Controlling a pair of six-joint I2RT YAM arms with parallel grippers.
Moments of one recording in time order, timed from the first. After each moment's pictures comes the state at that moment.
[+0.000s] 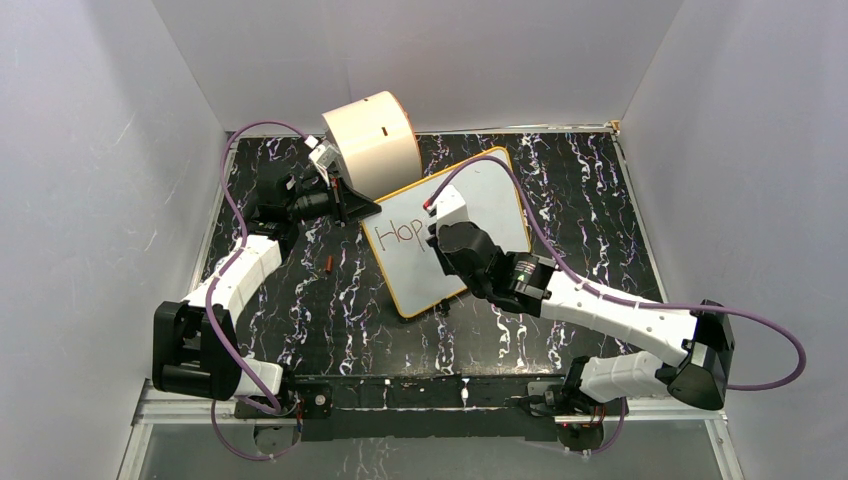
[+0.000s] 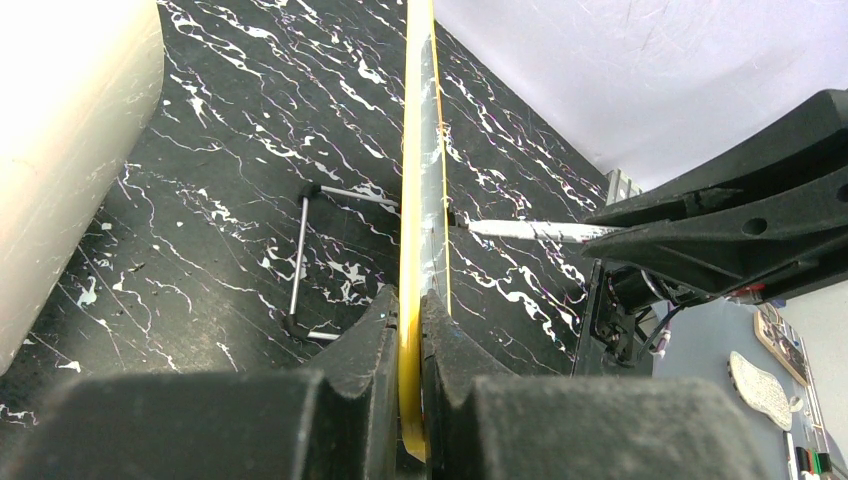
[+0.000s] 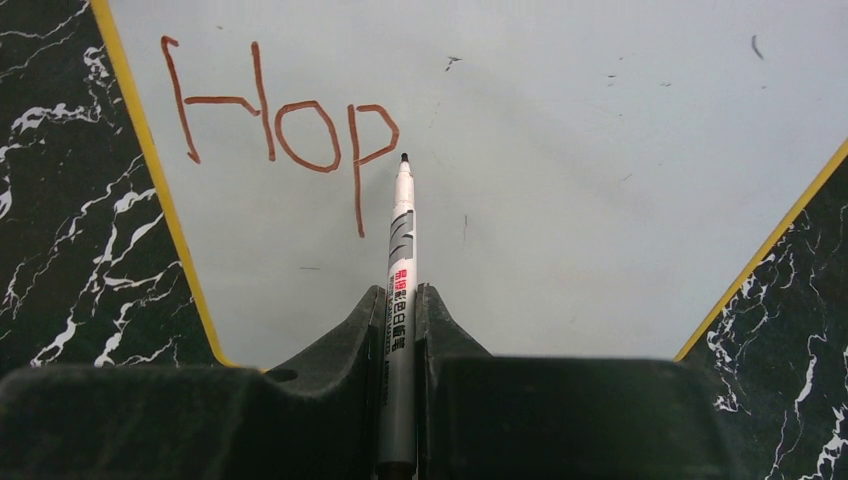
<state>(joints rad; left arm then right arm) -0.16 1.36 0.90 0.20 1.00 -0.31 1.13 1.25 1.08 -0.37 0.56 0.18</state>
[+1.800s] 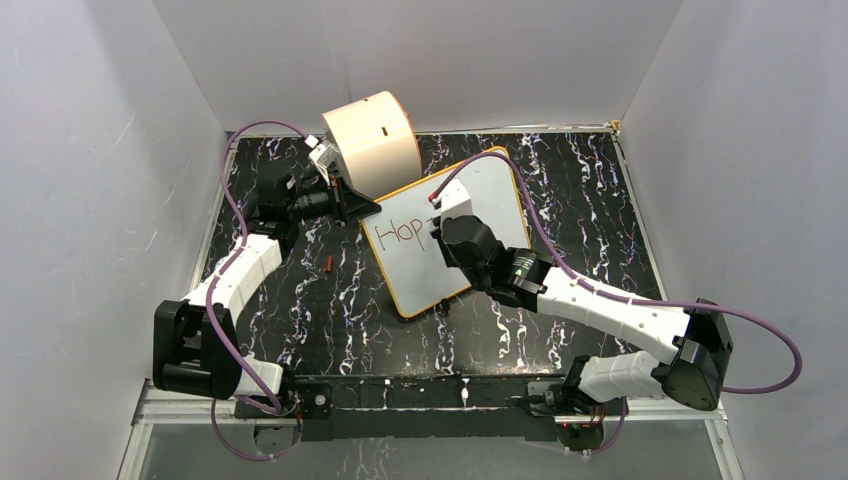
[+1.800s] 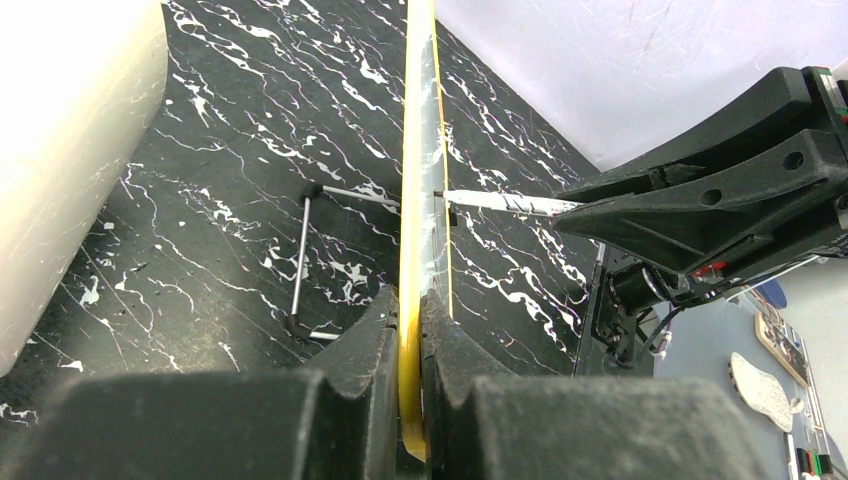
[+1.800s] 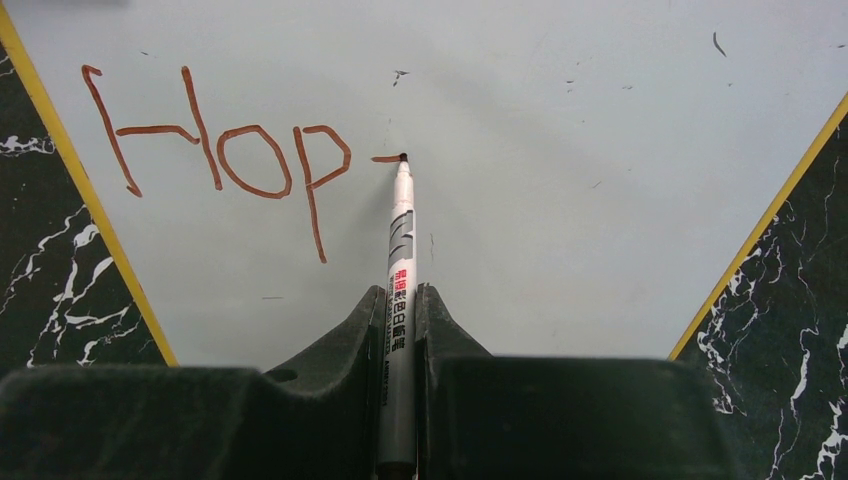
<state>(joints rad) -0.16 1.37 0.90 0.20 1.00 -0.31 1.06 1.26 1.05 -0.29 0.57 0.17</state>
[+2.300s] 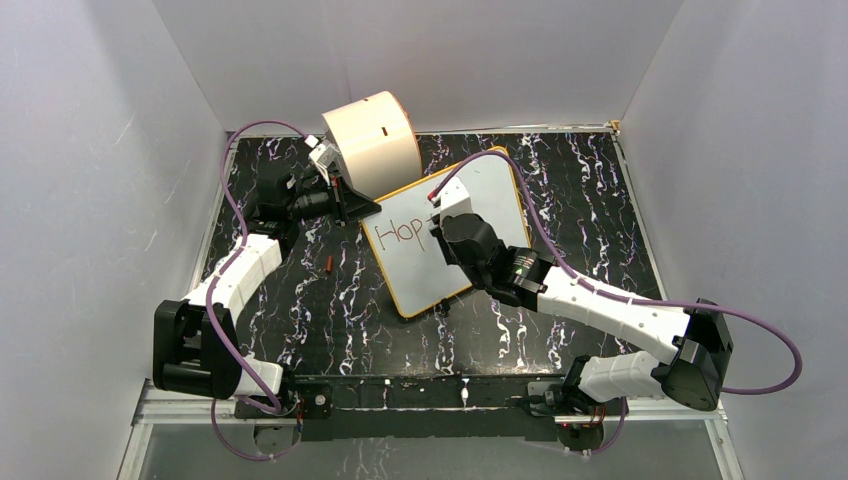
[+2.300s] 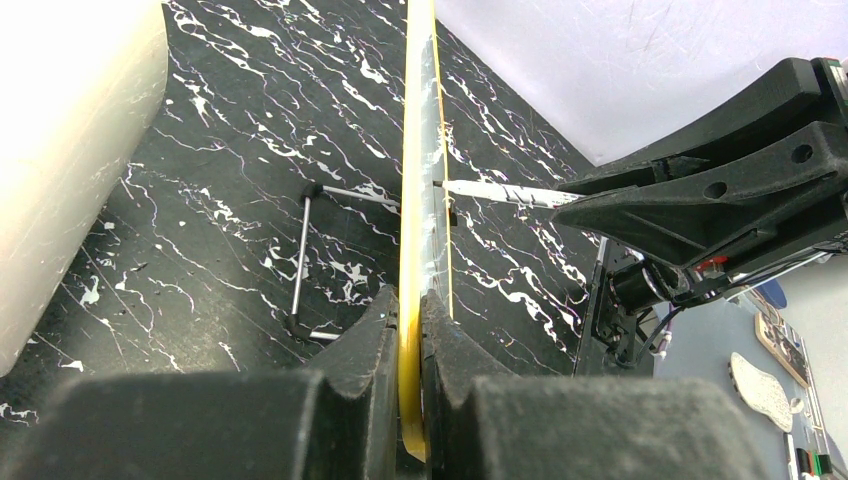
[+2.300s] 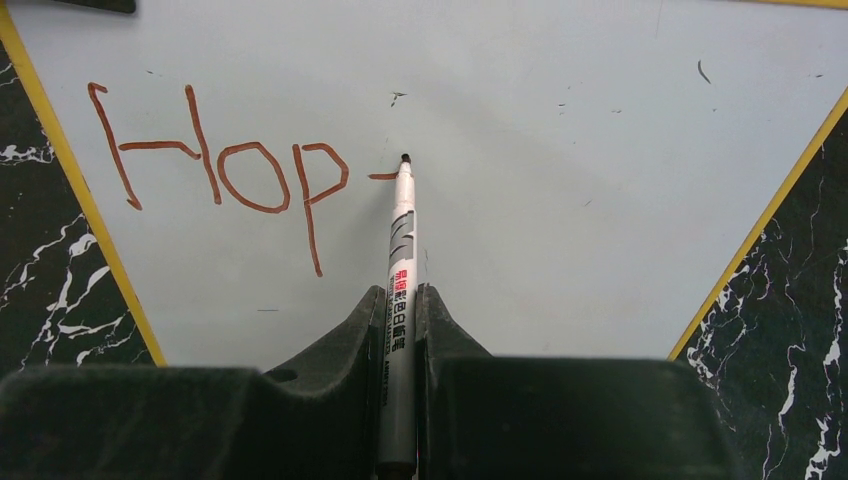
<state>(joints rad) -0.16 1.37 0.91 0.20 1.00 -0.31 1.05 1.26 1.05 -0.27 0.57 0.14</state>
